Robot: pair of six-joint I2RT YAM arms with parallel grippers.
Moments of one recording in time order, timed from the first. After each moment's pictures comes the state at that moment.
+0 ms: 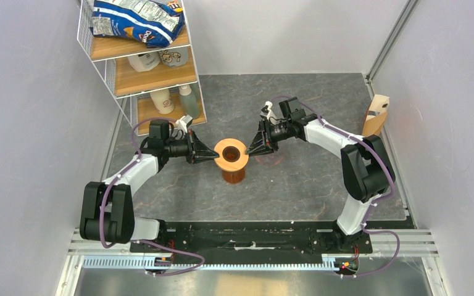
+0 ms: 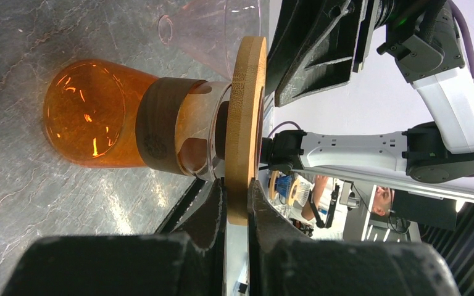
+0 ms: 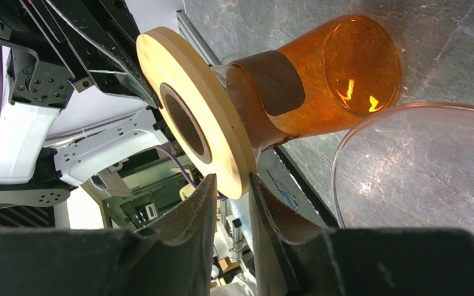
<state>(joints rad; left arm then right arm) -0.10 1.35 0.68 -0.02 1.06 -0.77 0.42 1.79 1.21 -0.35 -1.00 0.69</state>
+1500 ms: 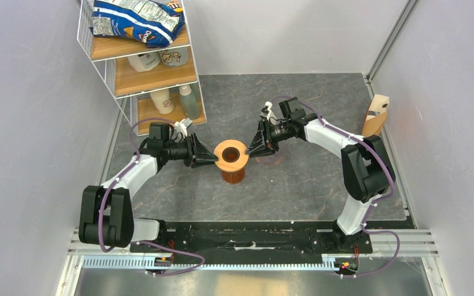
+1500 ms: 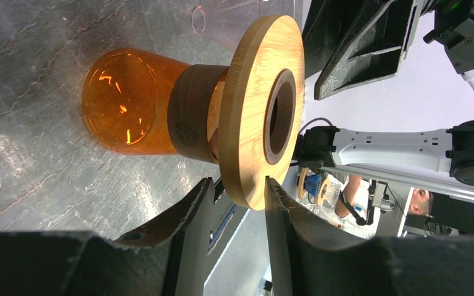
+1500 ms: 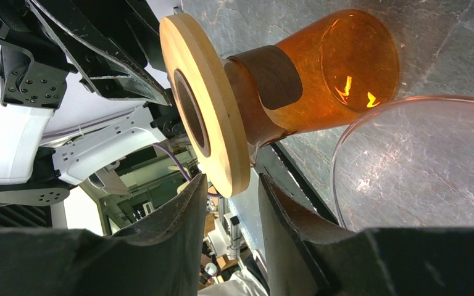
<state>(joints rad) -0.11 1.32 0.69 -0.16 0.99 -0.62 0.42 1.79 1.21 -0.37 -0.99 0.67</state>
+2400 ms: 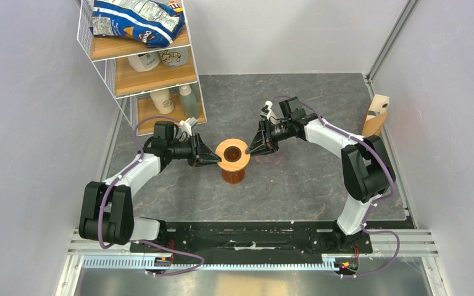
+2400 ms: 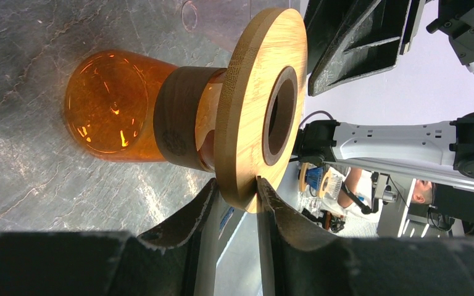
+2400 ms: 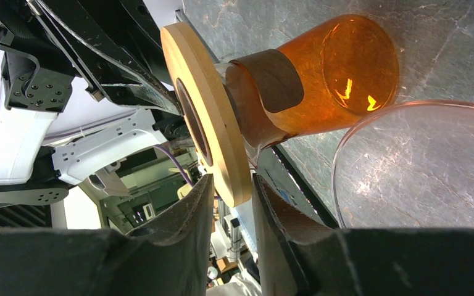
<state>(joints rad) -0.16 1.35 0.69 -0.12 0.99 -0.64 0.42 1.79 1.21 -0.36 -1.00 0.68</state>
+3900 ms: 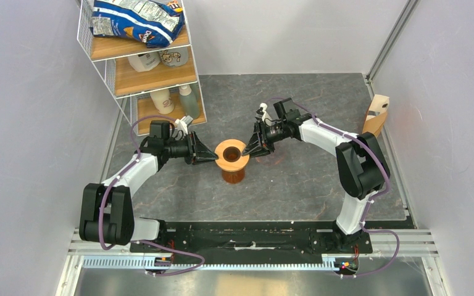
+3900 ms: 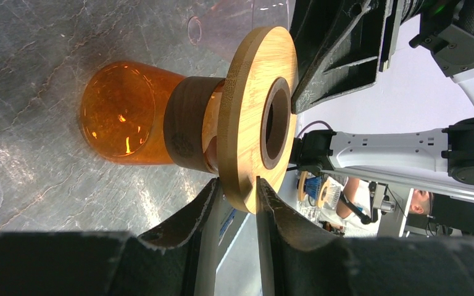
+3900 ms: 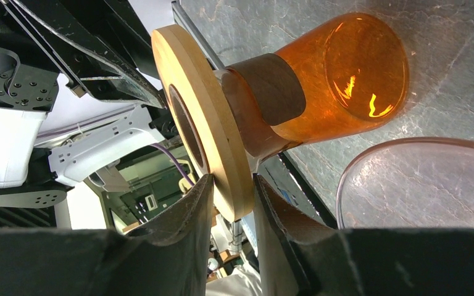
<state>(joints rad) -0.12 1.34 0.70 -0.12 1.00 -0.63 0.45 1.83 1.24 -0.36 -1.00 0.69</state>
